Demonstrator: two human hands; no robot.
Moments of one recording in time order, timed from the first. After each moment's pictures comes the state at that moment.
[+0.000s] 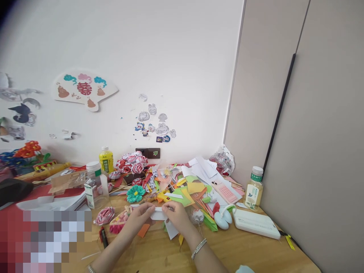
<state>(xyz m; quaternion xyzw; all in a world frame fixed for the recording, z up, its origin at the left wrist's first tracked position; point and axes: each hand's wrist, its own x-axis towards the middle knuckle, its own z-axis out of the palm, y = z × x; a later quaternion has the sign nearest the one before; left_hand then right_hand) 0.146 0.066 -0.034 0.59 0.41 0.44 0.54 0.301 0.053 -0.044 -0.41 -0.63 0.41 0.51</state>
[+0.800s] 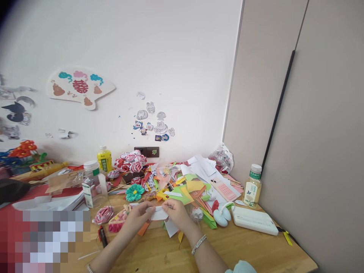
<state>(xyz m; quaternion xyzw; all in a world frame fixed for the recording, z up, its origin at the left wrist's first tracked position) 0.143 0.063 -0.032 0.69 0.42 0.43 0.41 0.307 0.056 -0.048 -0.40 -0.66 0.42 0.48</state>
